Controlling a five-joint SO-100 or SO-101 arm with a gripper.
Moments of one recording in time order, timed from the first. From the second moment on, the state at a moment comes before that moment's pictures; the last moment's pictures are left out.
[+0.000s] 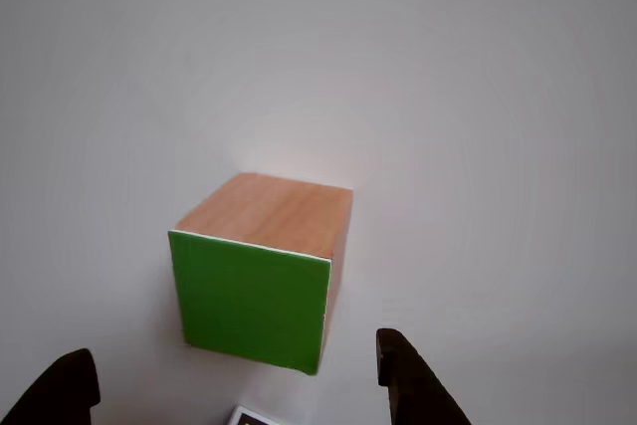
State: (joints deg) arm 18.0 87.0 94.7 73.4 -13.6
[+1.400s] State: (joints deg) arm 4.0 90.9 91.1 73.0 -2.4
